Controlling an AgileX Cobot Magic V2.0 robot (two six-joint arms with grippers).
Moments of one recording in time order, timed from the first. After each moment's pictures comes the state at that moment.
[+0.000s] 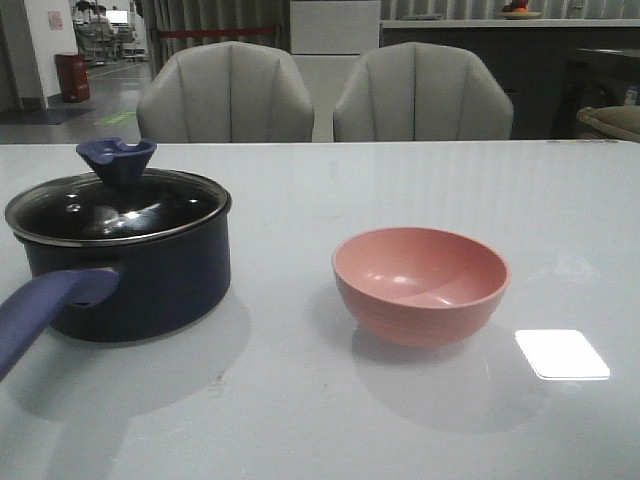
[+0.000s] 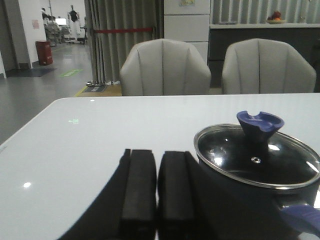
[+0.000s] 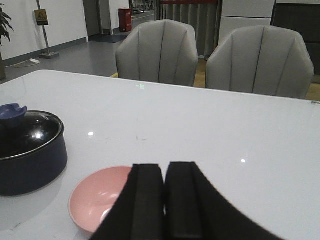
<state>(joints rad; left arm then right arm) -0.06 0.00 0.00 -0.09 0.04 0.06 0.36 0.27 -0.30 0.03 0.15 0.03</state>
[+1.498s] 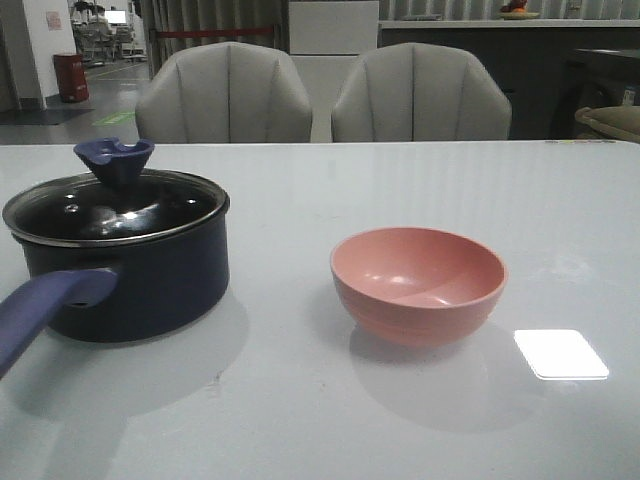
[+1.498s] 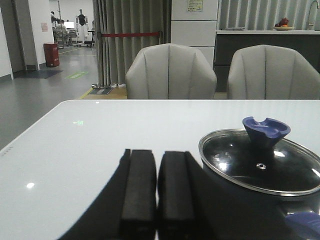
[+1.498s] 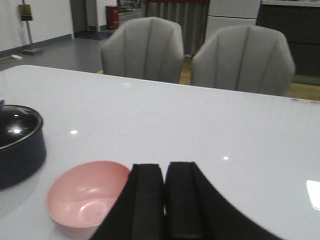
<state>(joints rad) -0.04 0.00 0.00 -0.07 0.03 0.04 0.28 0.25 -0.26 0.00 0.14 0.03</state>
